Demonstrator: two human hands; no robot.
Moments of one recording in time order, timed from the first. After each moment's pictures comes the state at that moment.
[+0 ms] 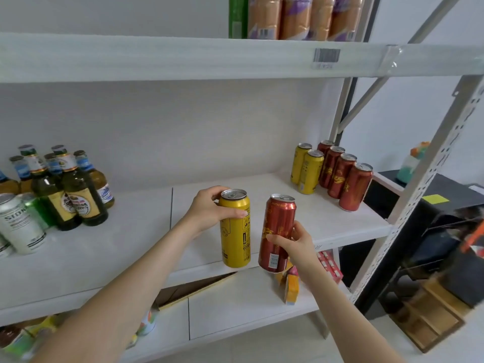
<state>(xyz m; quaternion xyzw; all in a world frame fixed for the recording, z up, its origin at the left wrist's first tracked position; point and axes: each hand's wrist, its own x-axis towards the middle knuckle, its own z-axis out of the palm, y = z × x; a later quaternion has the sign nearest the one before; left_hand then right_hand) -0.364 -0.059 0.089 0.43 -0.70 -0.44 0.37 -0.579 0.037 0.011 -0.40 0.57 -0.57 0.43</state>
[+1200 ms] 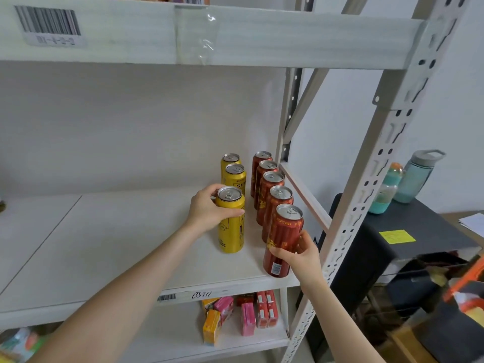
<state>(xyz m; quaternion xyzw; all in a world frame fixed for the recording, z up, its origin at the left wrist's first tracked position) -0.703 -0.143 0.055 0.53 -0.65 -0.34 0.43 -0.927 -0.041 -0.027 -0.45 0.57 -0.56 0.40</state>
